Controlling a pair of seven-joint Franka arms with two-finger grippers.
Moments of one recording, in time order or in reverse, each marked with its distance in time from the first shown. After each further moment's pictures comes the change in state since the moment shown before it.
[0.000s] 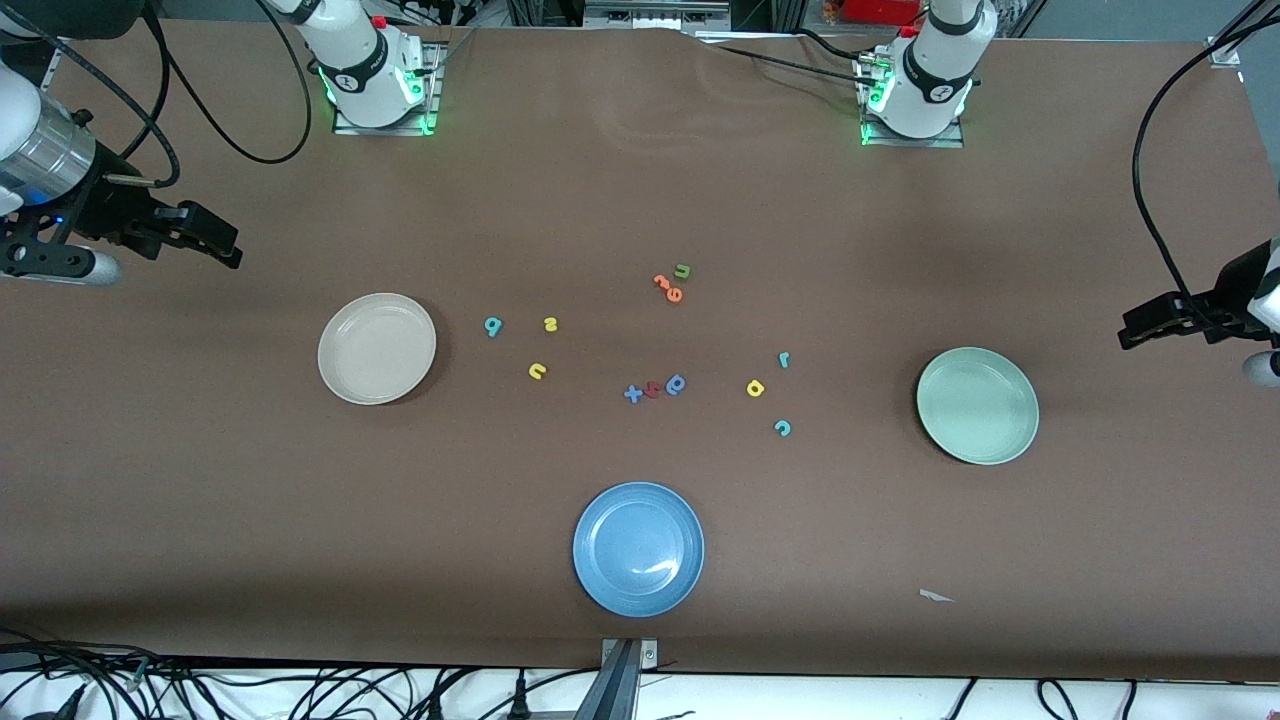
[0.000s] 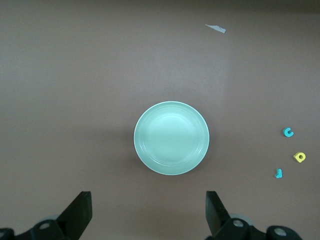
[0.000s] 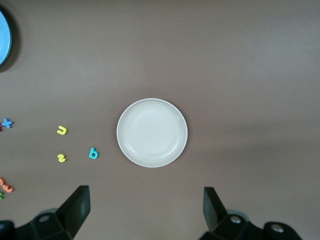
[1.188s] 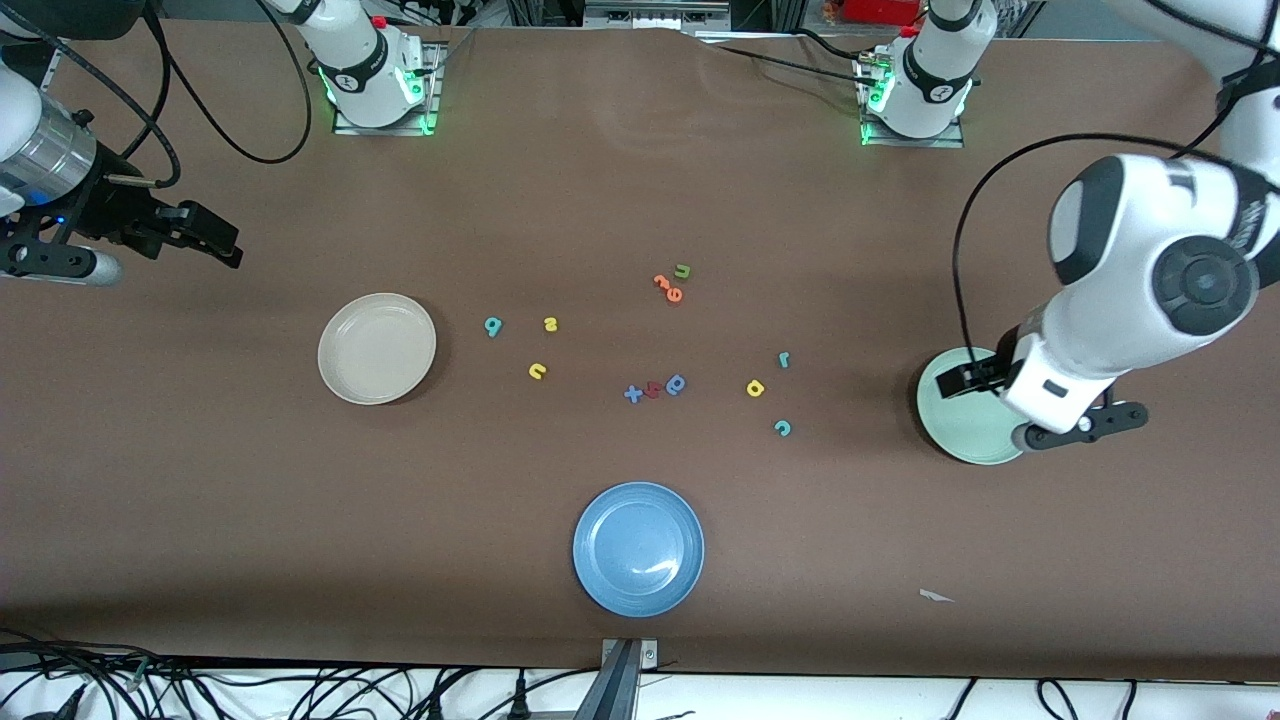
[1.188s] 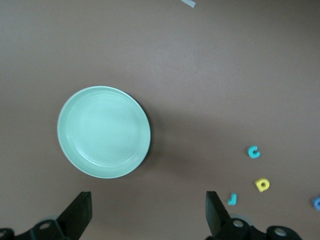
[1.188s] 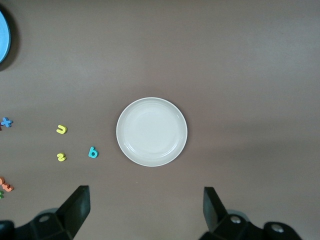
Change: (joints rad) left arm -0.238 0.210 -0.015 -0.002 -0.007 0.123 -0.476; right arm 0.000 0.000 0.000 -0.001 0.000 -0.003 0.000
